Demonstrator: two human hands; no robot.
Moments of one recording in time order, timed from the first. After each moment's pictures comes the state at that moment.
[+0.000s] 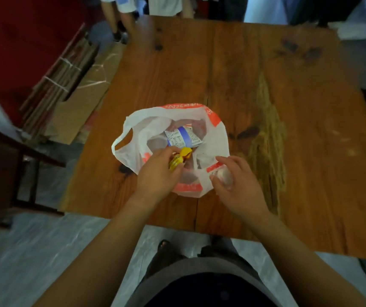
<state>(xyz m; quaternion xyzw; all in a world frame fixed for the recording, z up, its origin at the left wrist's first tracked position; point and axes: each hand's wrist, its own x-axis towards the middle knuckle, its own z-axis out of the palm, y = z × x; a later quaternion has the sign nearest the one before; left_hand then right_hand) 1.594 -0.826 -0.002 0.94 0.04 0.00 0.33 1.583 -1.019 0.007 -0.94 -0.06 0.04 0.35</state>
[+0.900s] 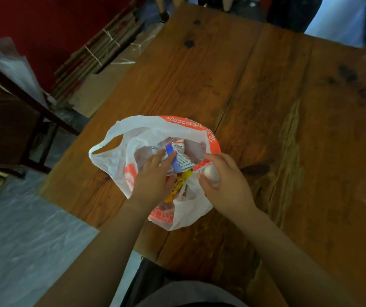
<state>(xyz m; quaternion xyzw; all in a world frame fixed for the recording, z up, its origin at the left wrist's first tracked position) 1.656 -0.857 -0.049 0.97 0.16 -0.09 0.18 1.712 -1.032 -0.003 -0.91 -0.22 0.13 0.33</state>
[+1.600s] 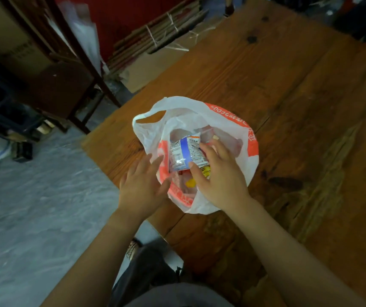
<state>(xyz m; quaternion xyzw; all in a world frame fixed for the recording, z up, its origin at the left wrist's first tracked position) 1.554 -0.859 -0.023 0.91 0.36 -0.04 0.19 1.697 -0.984 -0.005 -0.86 -0.41 0.15 0.26</state>
